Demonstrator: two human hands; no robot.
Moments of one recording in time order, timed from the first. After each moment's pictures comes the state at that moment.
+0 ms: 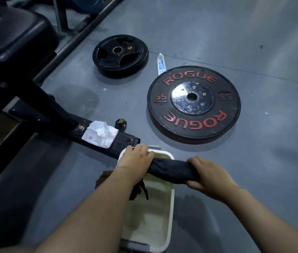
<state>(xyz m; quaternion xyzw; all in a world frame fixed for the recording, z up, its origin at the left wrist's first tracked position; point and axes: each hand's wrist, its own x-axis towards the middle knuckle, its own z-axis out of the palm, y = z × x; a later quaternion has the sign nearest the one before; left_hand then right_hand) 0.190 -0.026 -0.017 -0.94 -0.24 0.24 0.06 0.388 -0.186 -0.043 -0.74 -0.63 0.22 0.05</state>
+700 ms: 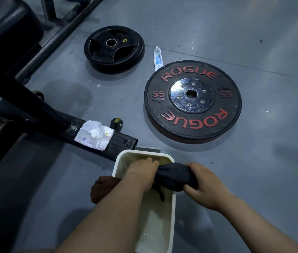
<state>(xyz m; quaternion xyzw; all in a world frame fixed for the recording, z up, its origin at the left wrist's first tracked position) 0.214 -0.026 -0.052 -0.88 -0.30 0.31 -0.18 0.371 -0.185 -0.065 -0.77 -0.54 0.30 0.16</state>
